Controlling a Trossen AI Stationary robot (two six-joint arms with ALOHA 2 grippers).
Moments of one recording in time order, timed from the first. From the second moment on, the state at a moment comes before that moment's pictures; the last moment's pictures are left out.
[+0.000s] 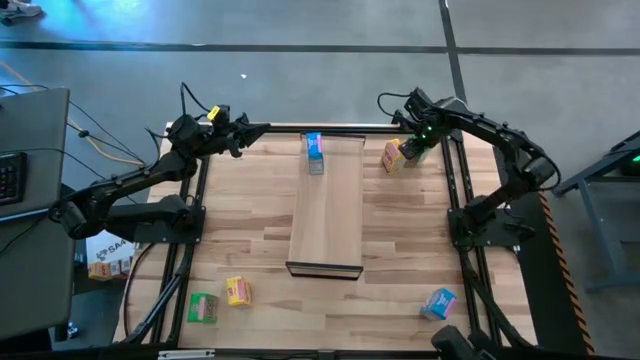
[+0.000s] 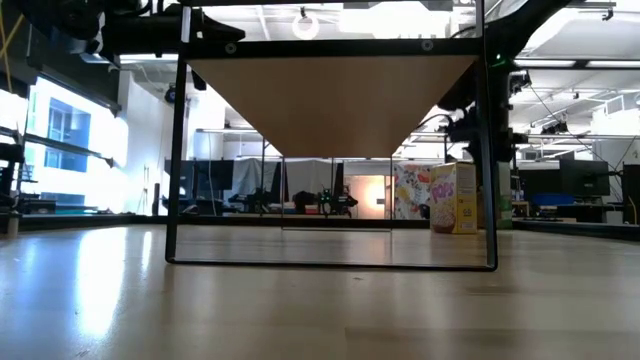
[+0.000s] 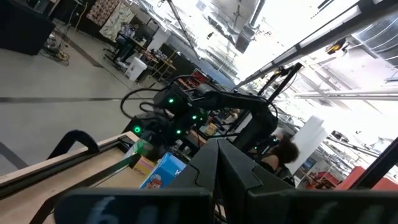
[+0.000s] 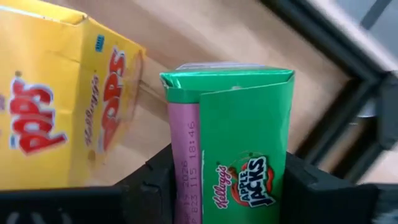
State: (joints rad) left arm 0.75 0.95 0.52 0.65 0.49 -0.76; right arm -0.95 1.51 1.12 -1.01 0.10 0.01
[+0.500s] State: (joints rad) left arm 0.75 0.95 0.52 0.65 0.49 -0.77; right arm -0.90 1.36 1.62 -1.39 0.13 0.08
